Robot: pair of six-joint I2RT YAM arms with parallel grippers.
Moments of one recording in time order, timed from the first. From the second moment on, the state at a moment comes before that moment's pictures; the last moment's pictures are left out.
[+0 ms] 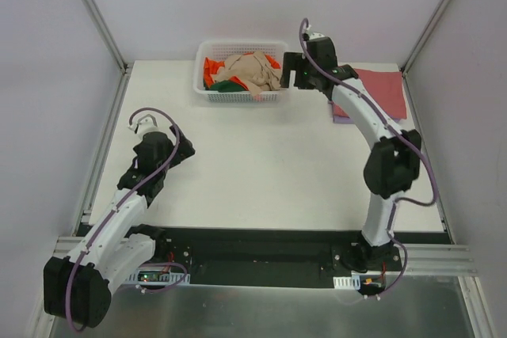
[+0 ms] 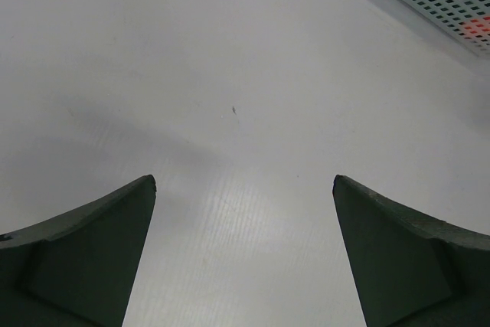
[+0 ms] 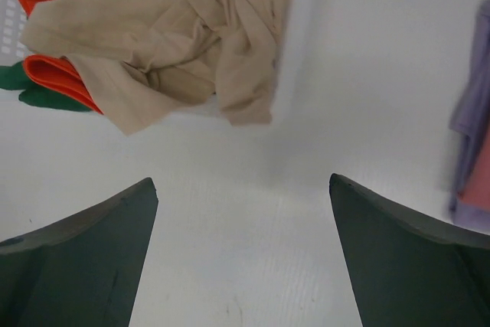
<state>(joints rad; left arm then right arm) -0.24 0.85 0.53 -0.26 -0.26 -0.63 0.41 1.82 1.71 -0.52 0.05 0.31</state>
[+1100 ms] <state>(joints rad) -0.23 0.86 0.51 -0.20 -0.21 -0.63 0.49 2.71 2.51 -0.17 -0.01 0.52</state>
